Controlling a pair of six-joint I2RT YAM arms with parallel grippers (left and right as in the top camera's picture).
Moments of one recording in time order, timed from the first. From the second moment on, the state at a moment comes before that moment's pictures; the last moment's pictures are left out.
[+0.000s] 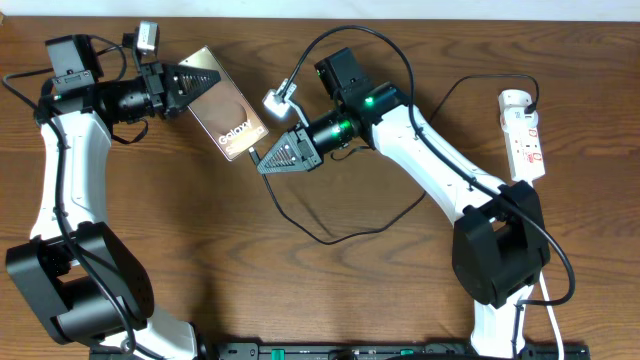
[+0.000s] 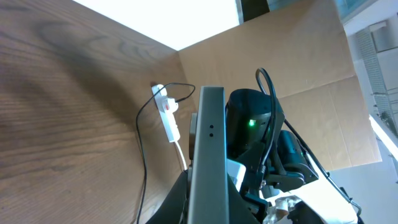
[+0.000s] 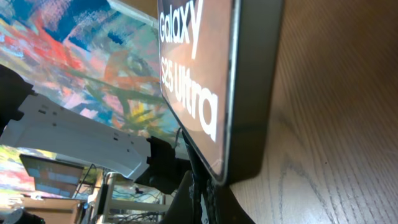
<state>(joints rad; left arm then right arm) 0.29 1.77 1.47 -0.65 1.46 -0.22 0.57 2.04 1.71 -0.71 -1.25 0.01</state>
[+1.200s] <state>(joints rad) 0.27 1.77 1.49 -0.63 1.43 -0.20 0.56 2.04 1.68 -0.47 -1.29 0.24</state>
